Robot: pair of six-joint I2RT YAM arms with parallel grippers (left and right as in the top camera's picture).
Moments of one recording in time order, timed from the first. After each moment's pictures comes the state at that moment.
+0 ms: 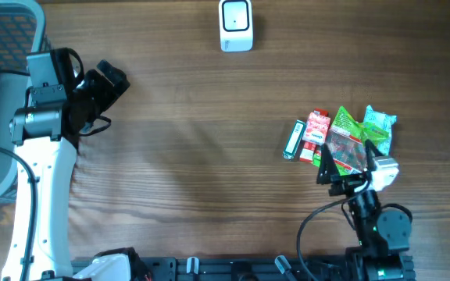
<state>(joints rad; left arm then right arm) 0.13 1.36 1.24 -0.79 0.14 -0.66 0.08 0.01 0.01 0.00 -0.08 0.16</state>
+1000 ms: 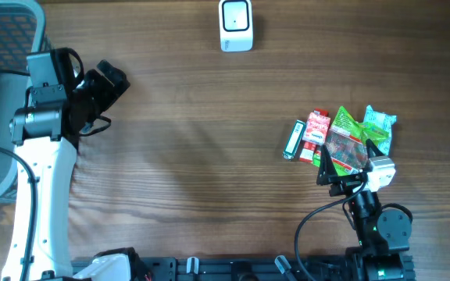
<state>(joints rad) 0.13 1.36 1.24 -0.79 0.14 -0.66 0.08 0.01 0.01 0.00 -0.08 0.07</state>
